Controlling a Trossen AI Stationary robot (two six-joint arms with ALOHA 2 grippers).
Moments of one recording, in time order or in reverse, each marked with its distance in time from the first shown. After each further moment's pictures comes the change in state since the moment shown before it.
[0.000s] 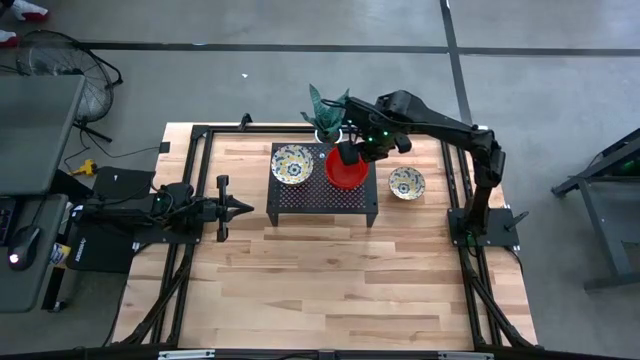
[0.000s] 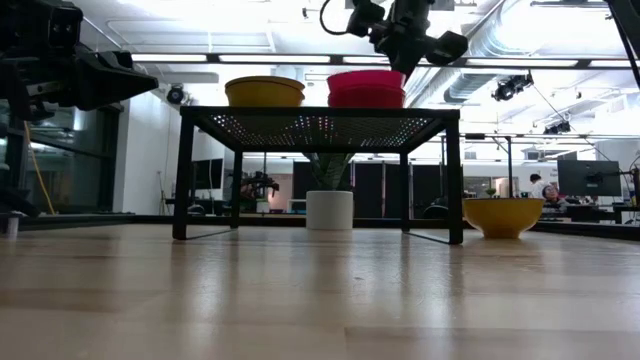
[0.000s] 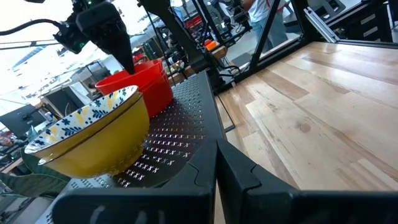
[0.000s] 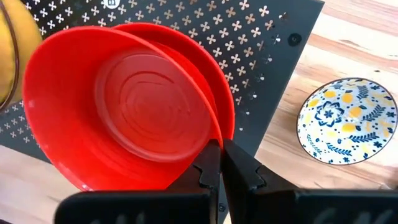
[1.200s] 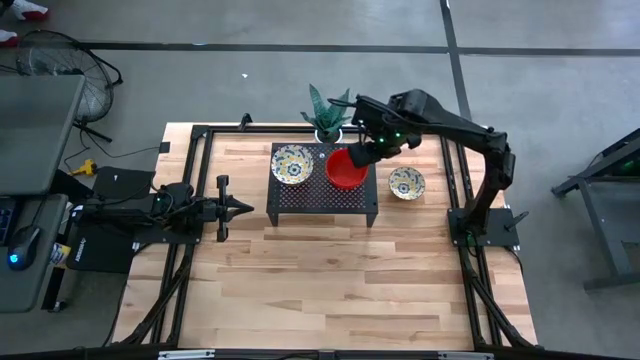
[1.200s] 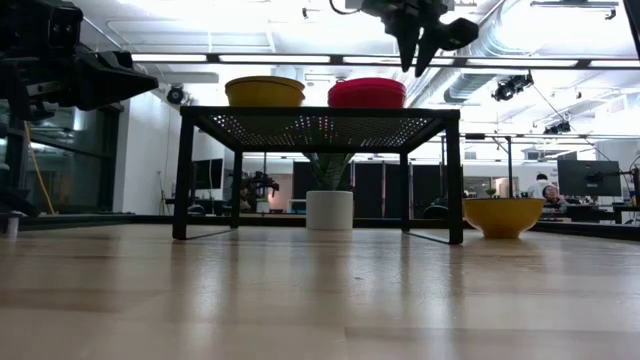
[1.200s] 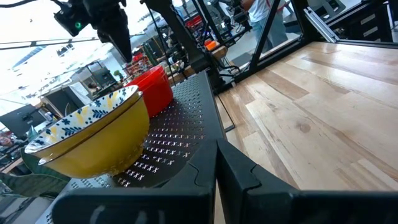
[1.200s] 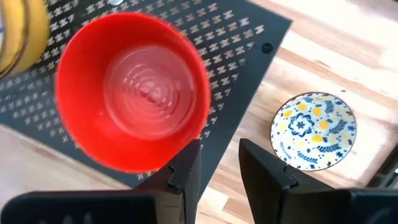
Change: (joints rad) left arm 0.000 0.000 0.000 0.000 0.000 0.000; right arm 0.022 -0.076 -0.006 -0.042 0.069 -0.101
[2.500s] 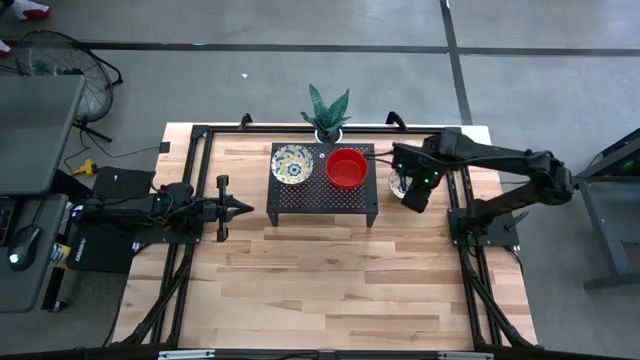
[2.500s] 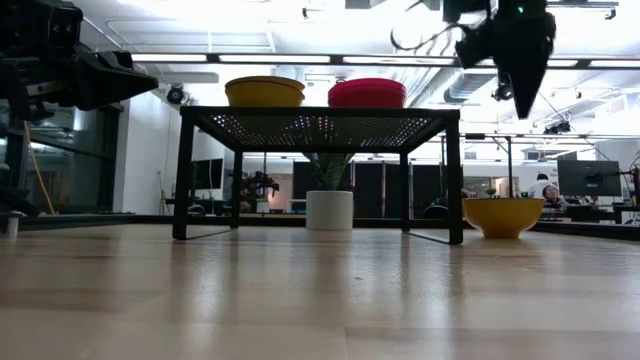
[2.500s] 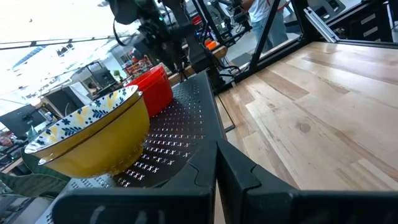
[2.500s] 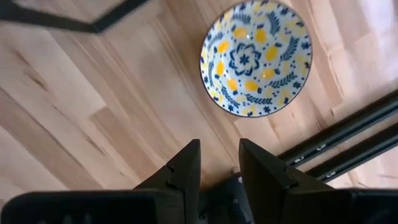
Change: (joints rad) left arm 0.000 0.000 0.000 0.000 0.000 0.000; right arm 0.059 -0.455 -0.791 0.123 0.062 -0.546
